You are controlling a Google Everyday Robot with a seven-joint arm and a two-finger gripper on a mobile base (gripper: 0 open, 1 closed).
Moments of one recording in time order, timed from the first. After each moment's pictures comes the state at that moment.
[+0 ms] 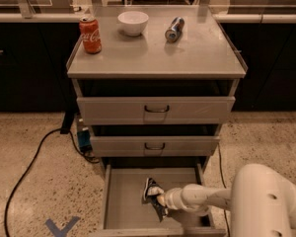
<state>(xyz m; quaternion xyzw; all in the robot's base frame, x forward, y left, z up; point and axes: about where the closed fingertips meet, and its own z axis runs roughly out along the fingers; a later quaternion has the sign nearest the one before) 0.572 -0.077 0.181 -0.25 0.91 0.20 0.27</state>
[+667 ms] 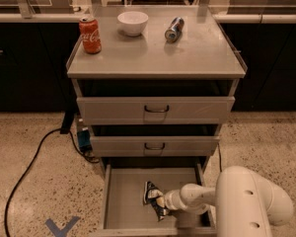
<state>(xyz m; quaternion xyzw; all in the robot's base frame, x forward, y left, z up) 0.576 -0.075 0.128 -0.22 0.92 0.22 0.22</state>
